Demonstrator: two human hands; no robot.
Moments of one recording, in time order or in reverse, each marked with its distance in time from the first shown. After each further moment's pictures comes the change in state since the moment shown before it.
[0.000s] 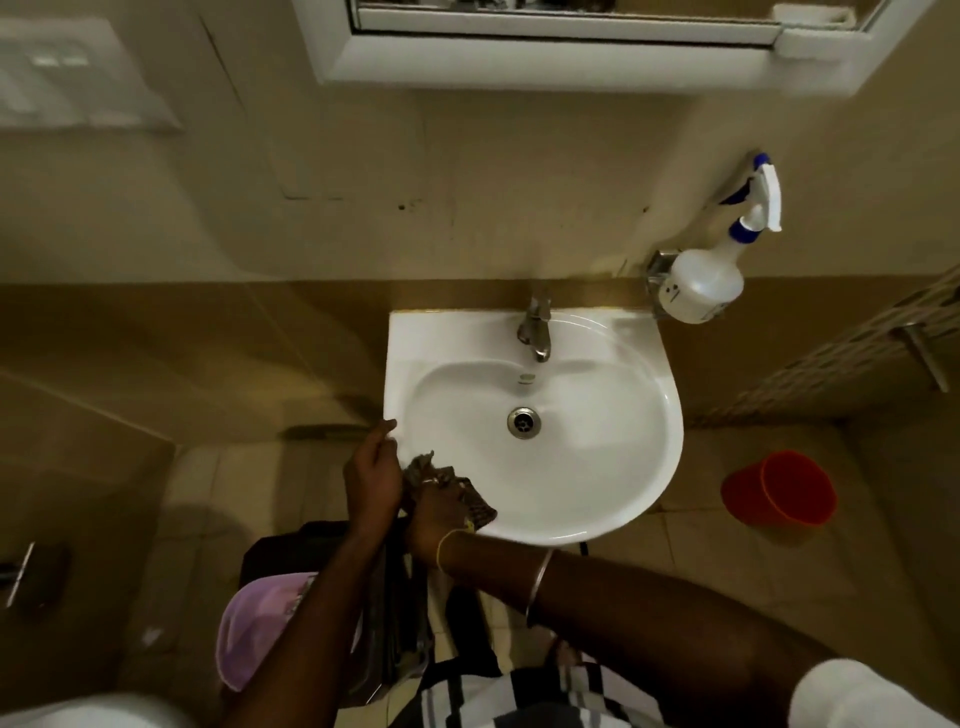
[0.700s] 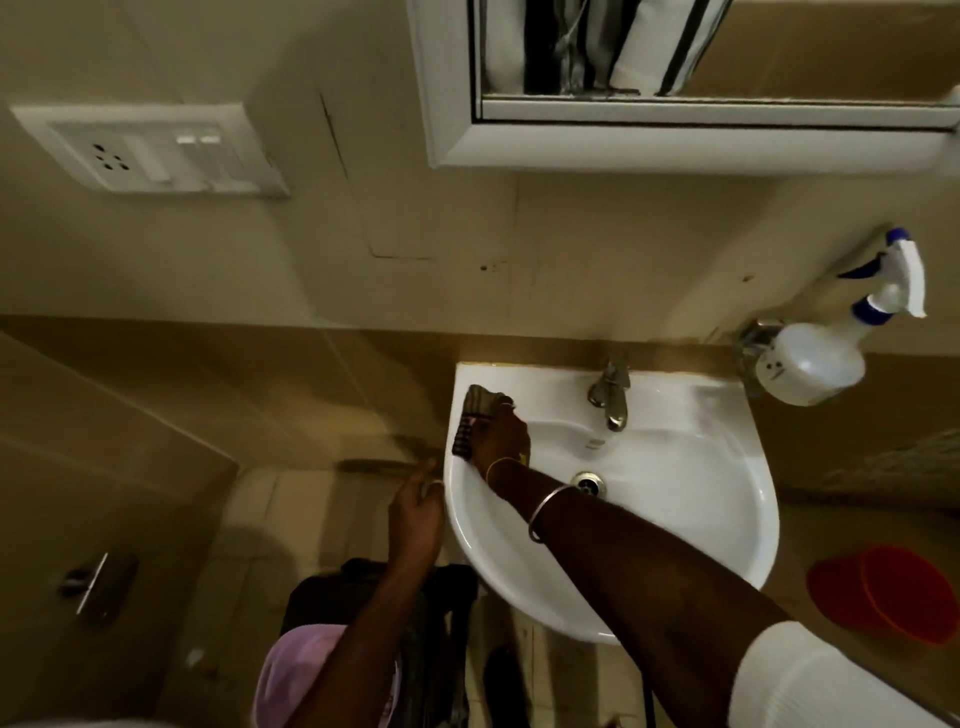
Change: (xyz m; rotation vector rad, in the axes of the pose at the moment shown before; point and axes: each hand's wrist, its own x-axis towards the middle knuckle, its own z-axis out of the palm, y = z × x) left_hand 0.043 0.008 -0.010 -0.011 -0.023 -0.131; right_hand 0.119 -0.063 -0.100 0.499 0.377 0.003
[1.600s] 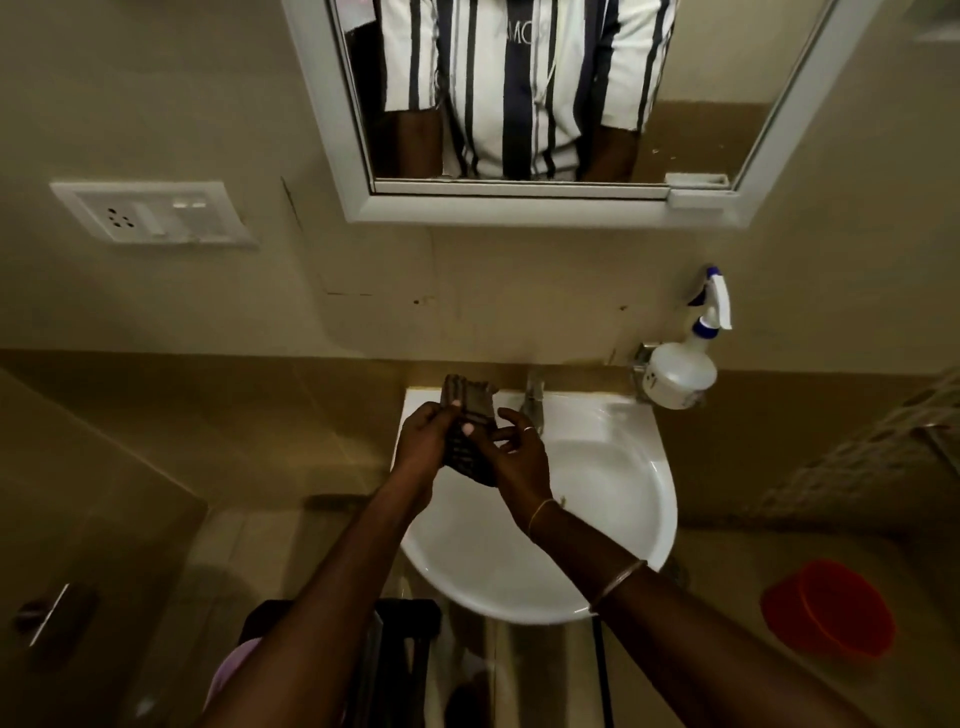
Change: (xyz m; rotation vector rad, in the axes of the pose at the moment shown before) left_hand -0.068 0.130 0.063 -0.278 -0.273 0.084; right_hand -0.080 0.060 -0.130 0.522 0.094 -0.230
